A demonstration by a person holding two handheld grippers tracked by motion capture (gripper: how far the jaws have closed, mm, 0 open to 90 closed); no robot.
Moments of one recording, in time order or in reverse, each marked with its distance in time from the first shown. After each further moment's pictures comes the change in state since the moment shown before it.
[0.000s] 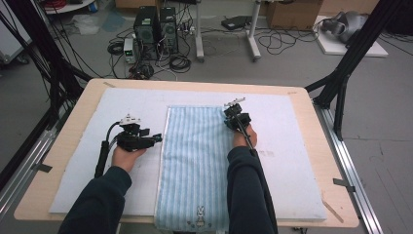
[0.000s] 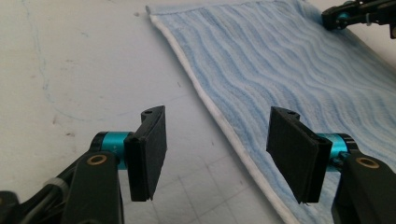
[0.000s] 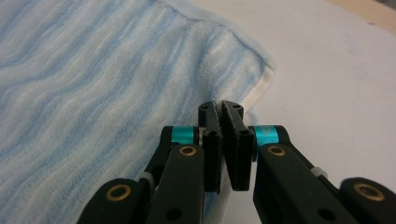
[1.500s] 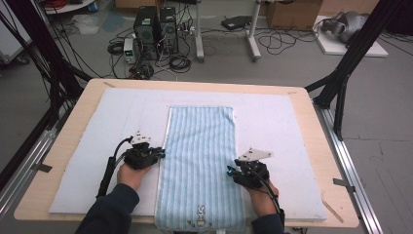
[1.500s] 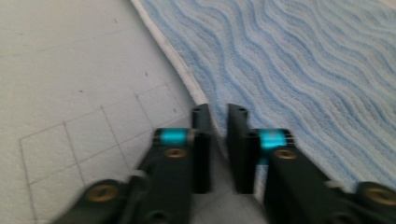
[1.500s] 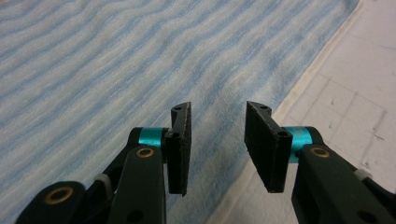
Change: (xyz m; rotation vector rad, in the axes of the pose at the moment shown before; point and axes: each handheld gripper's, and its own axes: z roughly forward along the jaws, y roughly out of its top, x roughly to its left) left arm -0.037 -0.039 -0.004 0.053 -0.018 0.037; right arm 0.050 -0.130 -0.136 -0.121 0.265 -0.062
